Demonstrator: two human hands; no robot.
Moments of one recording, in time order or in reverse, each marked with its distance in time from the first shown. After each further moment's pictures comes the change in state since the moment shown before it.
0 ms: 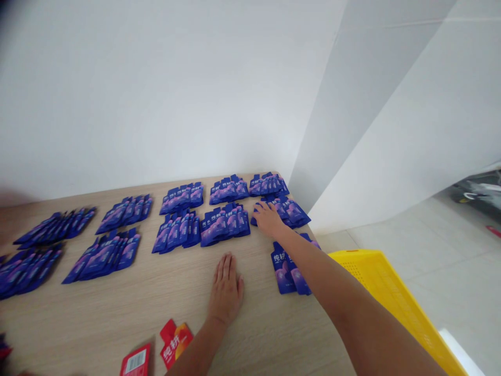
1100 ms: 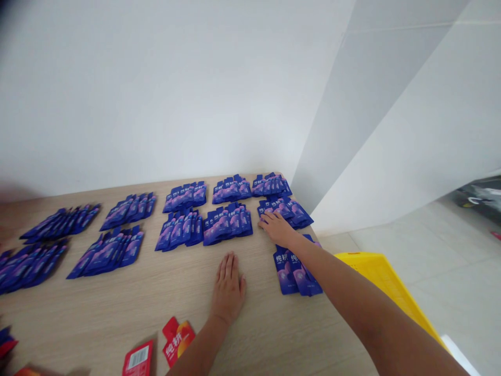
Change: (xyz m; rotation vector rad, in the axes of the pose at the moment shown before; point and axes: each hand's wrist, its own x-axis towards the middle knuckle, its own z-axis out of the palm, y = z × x) left_hand 0.001 0.002 -0.002 -0.015 -0.058 -0.022; right_hand -0.032 0.011 0.009 -0.063 -0.045 -0.187
